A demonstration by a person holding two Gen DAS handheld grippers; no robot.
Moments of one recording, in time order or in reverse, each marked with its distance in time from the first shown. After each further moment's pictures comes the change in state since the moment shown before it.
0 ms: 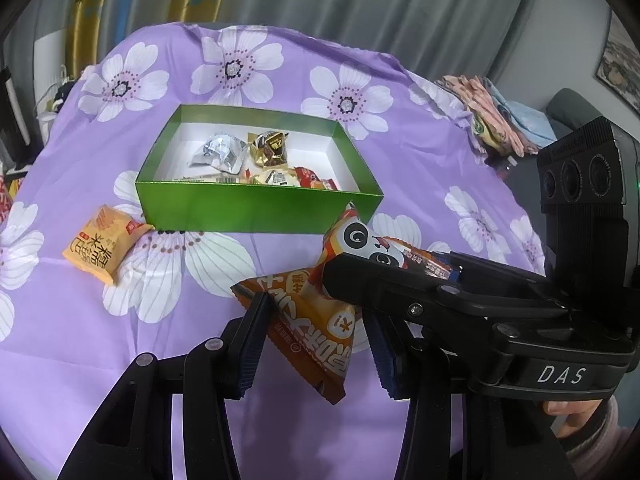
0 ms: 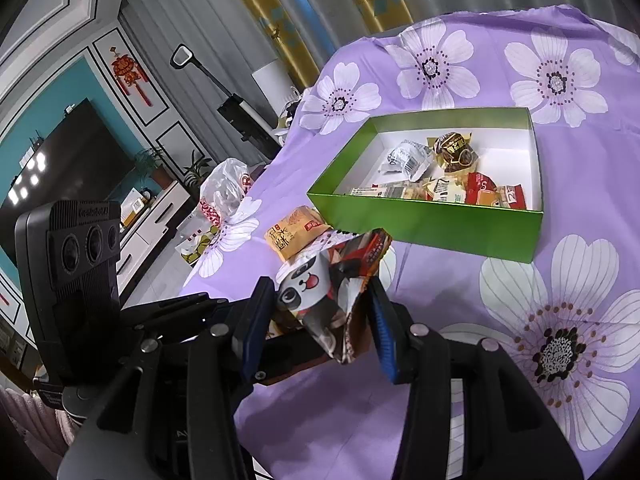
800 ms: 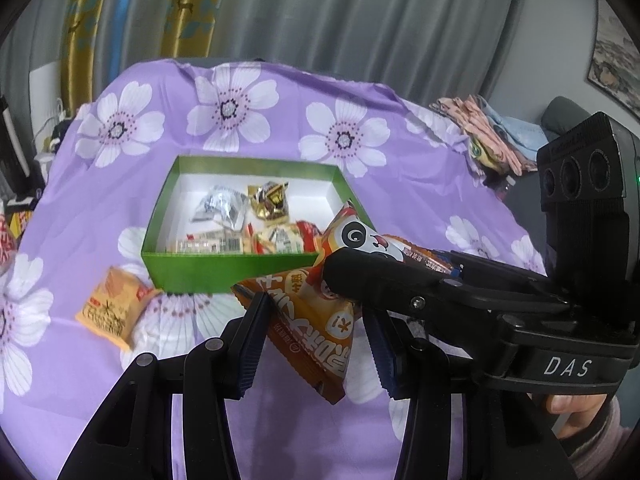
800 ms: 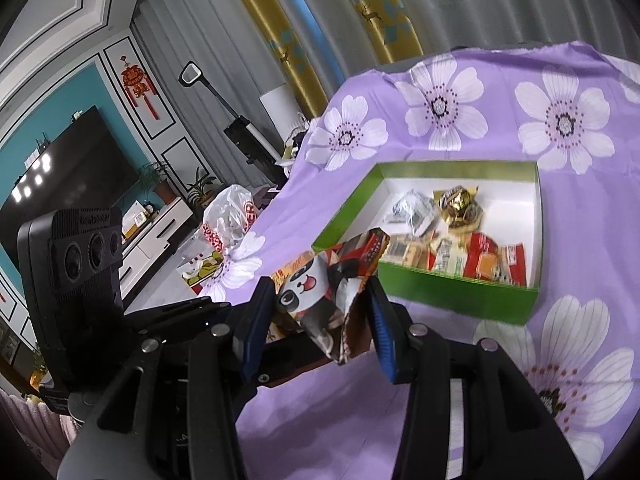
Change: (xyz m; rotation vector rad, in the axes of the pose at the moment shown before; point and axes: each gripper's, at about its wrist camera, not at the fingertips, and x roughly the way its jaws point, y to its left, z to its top) left arm -0.007 0.003 0.044 0.051 -0.090 0.006; right arm -0.005 0.002 0.050 -0.046 -0.083 0.005
